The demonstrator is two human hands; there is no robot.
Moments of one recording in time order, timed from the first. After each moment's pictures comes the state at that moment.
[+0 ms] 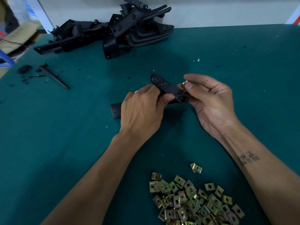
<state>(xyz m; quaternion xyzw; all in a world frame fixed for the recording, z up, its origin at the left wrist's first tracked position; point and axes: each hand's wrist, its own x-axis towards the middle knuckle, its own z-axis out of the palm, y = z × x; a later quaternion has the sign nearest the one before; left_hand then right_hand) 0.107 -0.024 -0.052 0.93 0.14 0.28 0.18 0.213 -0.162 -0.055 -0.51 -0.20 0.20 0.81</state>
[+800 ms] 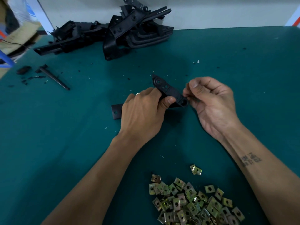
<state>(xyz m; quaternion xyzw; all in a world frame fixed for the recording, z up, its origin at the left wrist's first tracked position) 0.105 -0.025 -0.051 0.94 0.13 0.26 0.17 0.215 -0.164 -0.054 -0.49 -0.18 0.21 0.83</state>
